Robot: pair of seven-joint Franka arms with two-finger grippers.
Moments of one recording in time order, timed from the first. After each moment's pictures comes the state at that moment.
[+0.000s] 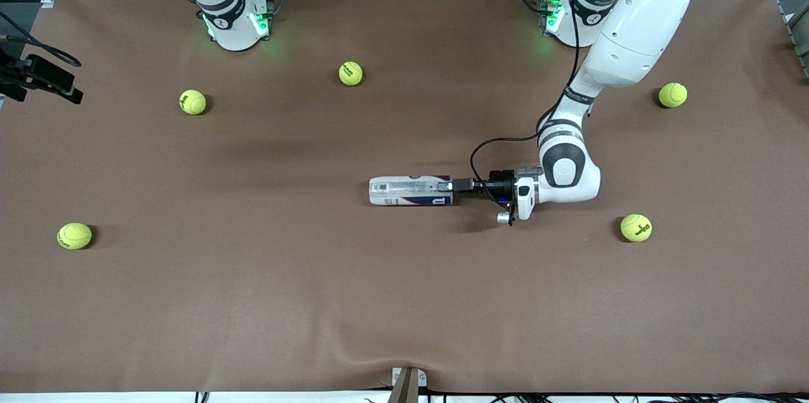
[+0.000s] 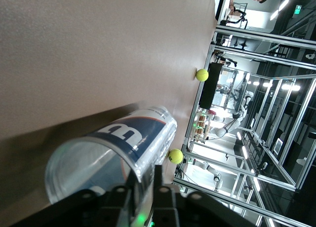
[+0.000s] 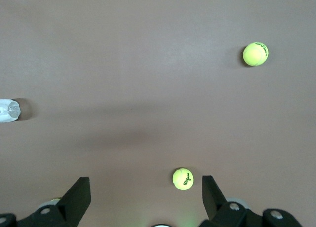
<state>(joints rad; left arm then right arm) -0.25 0.76 -0.13 -1.85 -1.63 2.01 0.78 -0.11 -0.03 0.04 -1.52 0.02 1.44 0.00</state>
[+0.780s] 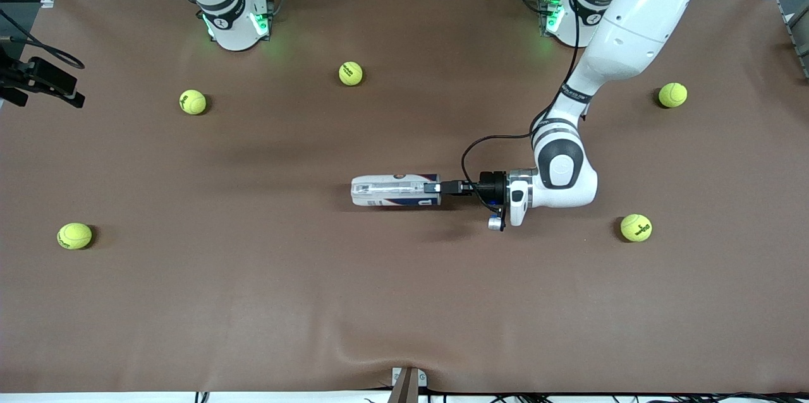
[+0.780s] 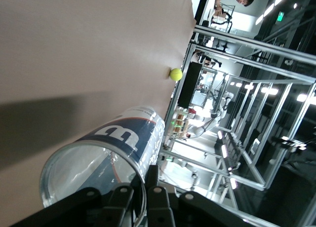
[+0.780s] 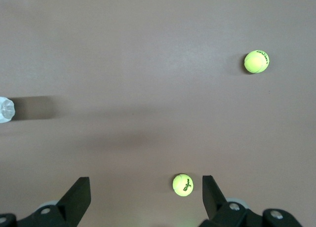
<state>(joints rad) -0.26 0.69 -0.17 -1.75 -1.62 2.01 0.54 -0.10 -0.03 0.05 -1.52 0.02 1.47 -0.01</state>
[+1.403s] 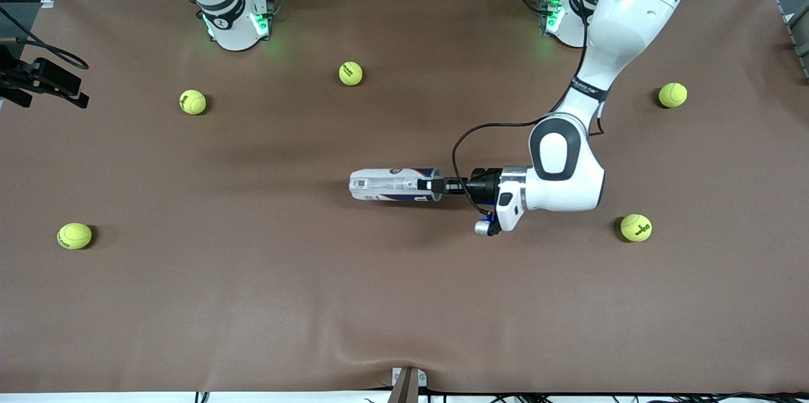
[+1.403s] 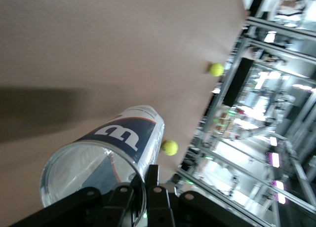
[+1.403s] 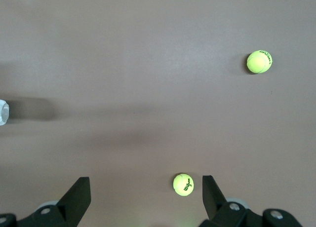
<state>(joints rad) -0.31 0.63 -0.17 -1.61 -1.22 2.09 0.10 -0.09 -0.03 0.05 -1.53 0.02 1.47 -0.01</state>
